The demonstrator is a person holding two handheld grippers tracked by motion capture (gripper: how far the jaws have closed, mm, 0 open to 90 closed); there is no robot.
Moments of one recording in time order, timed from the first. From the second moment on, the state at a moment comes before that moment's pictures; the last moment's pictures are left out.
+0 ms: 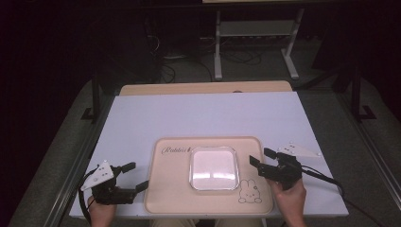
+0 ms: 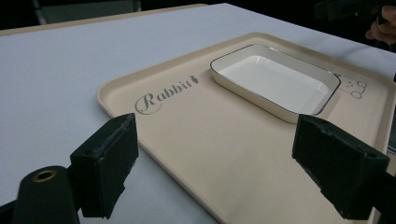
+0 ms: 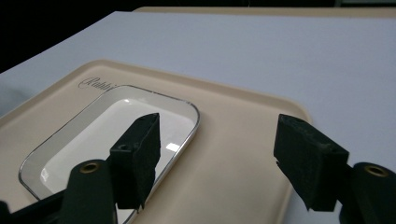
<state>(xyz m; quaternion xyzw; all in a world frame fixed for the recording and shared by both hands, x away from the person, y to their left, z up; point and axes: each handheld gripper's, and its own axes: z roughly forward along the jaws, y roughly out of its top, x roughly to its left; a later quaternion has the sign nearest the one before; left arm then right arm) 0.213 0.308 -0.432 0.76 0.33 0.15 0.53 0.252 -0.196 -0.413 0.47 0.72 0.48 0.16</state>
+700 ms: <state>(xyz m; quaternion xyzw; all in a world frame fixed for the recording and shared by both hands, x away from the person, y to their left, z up) 0.215 0.306 -0.434 0.77 0.33 0.15 0.52 0.247 -0.248 -0.406 0.40 0.74 0.47 0.26</state>
